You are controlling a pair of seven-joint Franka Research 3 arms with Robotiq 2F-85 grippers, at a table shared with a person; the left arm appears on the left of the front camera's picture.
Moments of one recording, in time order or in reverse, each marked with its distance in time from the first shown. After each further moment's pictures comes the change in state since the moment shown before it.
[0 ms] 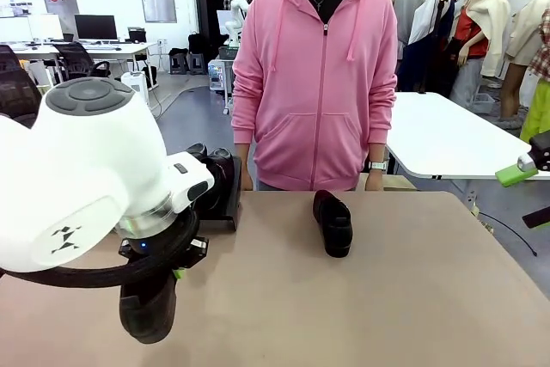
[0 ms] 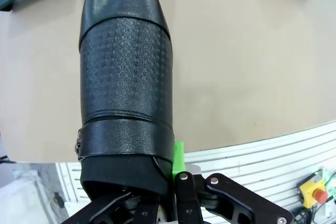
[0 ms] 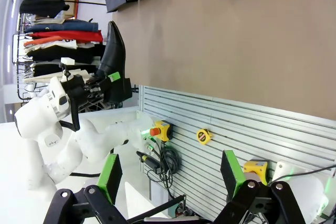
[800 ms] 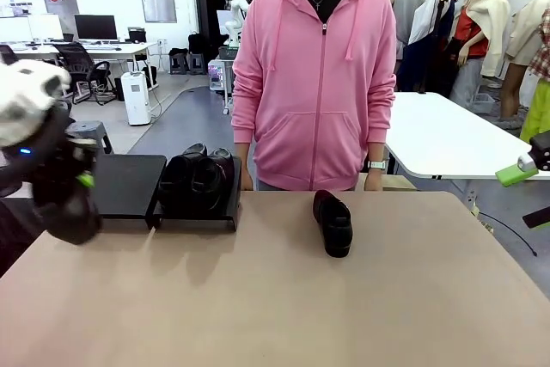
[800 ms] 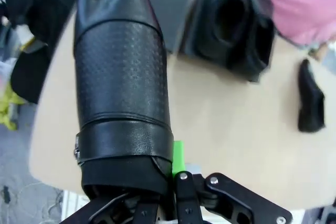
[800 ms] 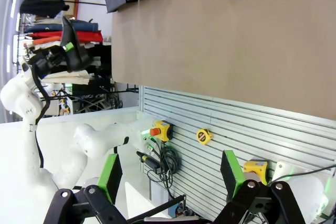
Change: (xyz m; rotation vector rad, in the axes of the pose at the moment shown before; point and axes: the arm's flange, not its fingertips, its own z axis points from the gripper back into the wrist) left arm 0.099 0.230 0.059 -0.085 -0.226 0.458; right arm 0.000 0.000 0.000 0.000 -0.001 -0.001
